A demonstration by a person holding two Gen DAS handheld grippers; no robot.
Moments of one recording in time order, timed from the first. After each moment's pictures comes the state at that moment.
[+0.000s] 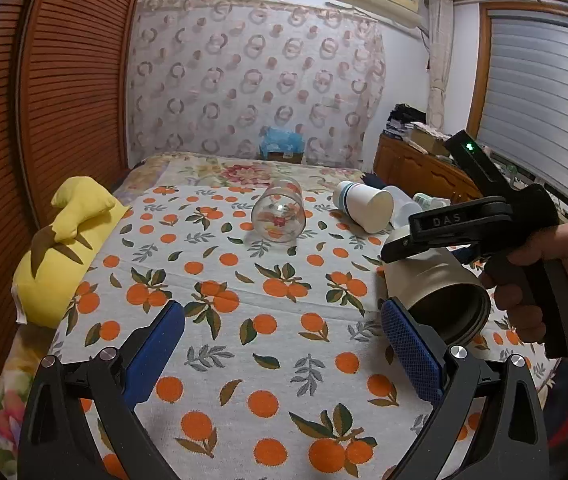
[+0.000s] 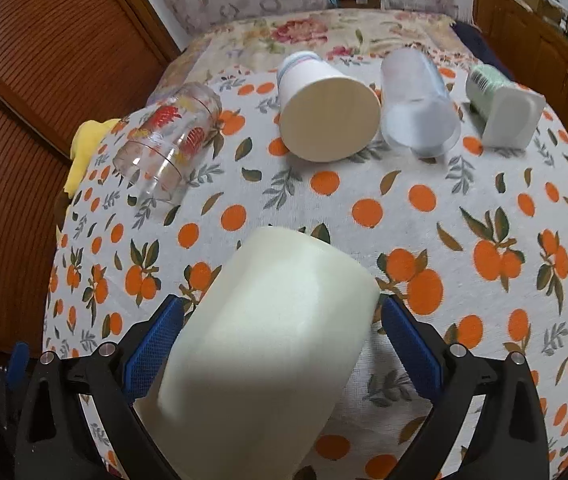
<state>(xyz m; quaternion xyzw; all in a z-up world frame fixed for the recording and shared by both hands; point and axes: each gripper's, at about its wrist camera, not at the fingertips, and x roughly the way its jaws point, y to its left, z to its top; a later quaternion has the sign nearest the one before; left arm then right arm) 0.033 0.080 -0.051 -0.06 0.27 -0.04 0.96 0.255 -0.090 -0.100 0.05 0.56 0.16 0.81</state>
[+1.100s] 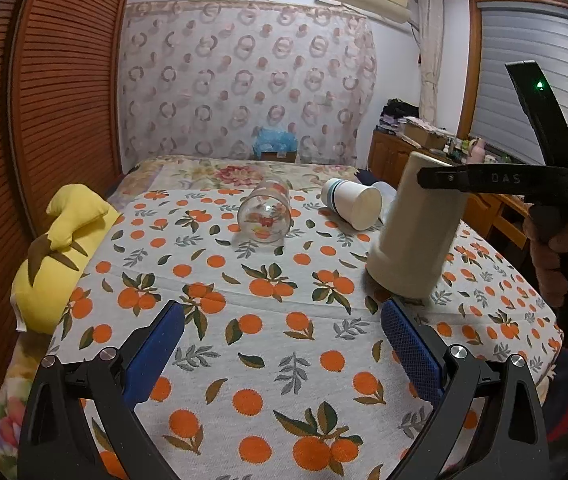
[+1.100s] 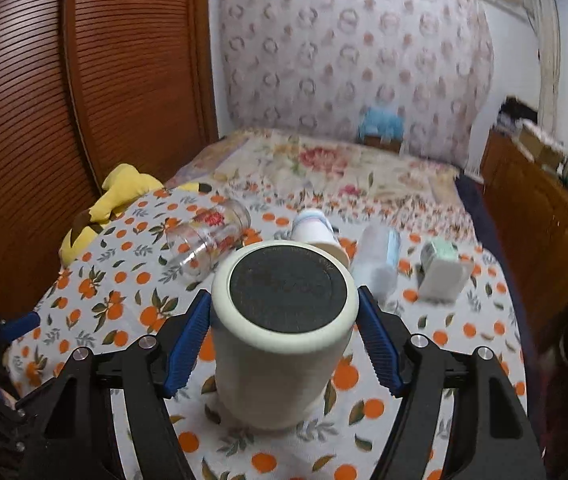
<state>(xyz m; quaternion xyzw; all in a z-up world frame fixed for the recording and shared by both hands) 0.029 0.072 -0.044 -0.04 0.27 -0.05 0.96 0.200 -0.107 -0.012 -0.08 0.31 0.20 0.92</state>
